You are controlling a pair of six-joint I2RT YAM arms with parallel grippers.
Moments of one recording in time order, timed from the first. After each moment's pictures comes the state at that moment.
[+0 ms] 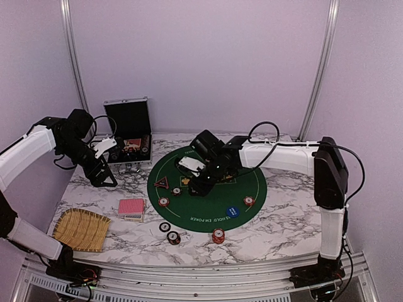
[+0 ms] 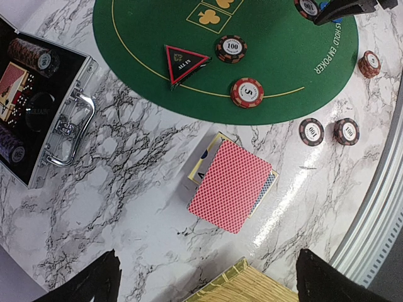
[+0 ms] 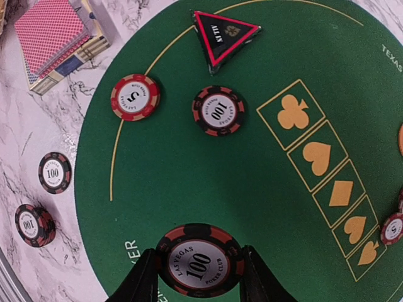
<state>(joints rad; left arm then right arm) -0.23 1.36 1.25 -1.10 0.34 0.66 0.90 2.04 1.67 -0.68 -0.10 -0.12</state>
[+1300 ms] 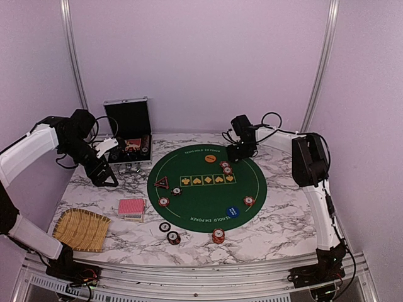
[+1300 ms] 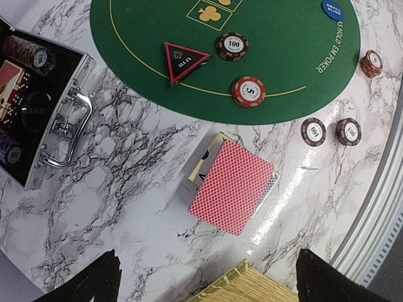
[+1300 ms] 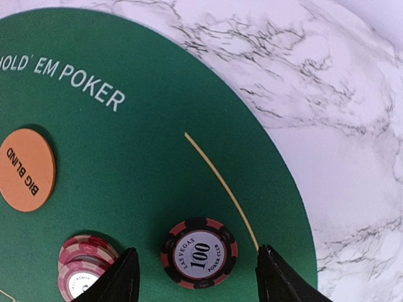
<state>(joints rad) -0.23 1.39 1.26 -1.10 0.34 0.66 0.42 2.44 2.07 -0.63 0.11 0.05</state>
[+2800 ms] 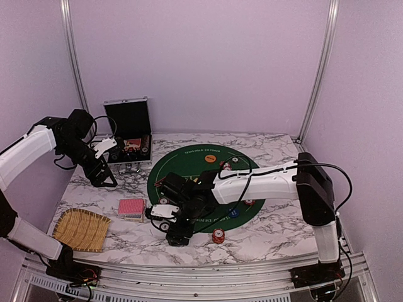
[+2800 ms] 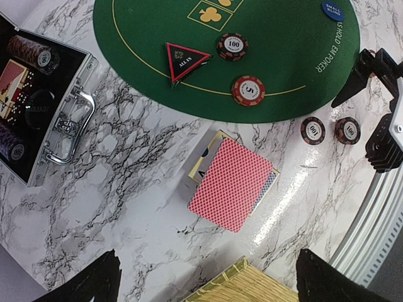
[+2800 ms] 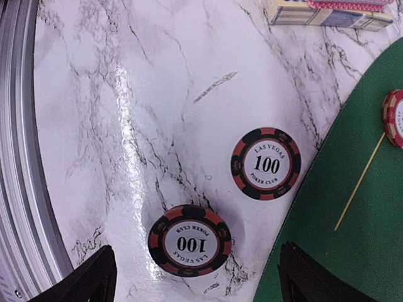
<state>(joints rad) -0.23 1.36 1.25 -1.10 0.33 0.65 1.18 2.14 1.66 -0.70 -0.16 -0.21</state>
